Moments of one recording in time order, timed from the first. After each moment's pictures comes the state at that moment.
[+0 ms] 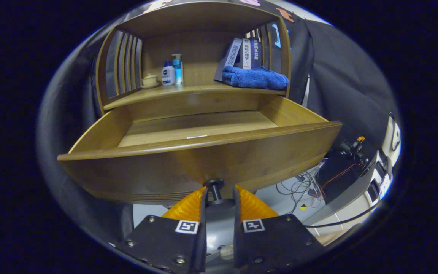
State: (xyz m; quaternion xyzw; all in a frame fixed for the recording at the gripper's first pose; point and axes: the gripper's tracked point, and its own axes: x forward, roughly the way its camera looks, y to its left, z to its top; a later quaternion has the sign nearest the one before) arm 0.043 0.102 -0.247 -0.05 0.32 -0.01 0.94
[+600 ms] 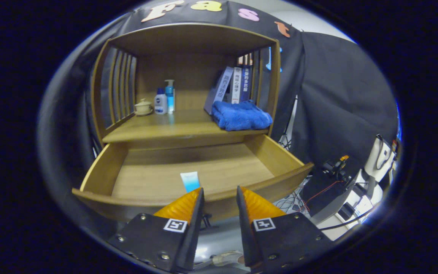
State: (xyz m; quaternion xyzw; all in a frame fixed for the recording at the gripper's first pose) arm 0.080 0.099 -0.127 -0.06 0.25 -0.06 0.96
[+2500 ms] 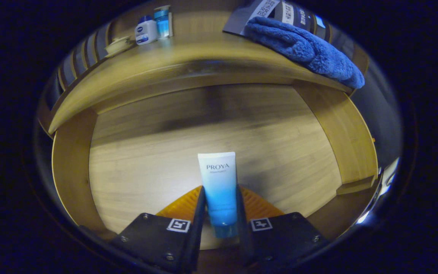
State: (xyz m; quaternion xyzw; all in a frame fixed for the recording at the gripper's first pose) arm 0.175 0.142 -0.284 -0.09 0.55 -0.03 0.83
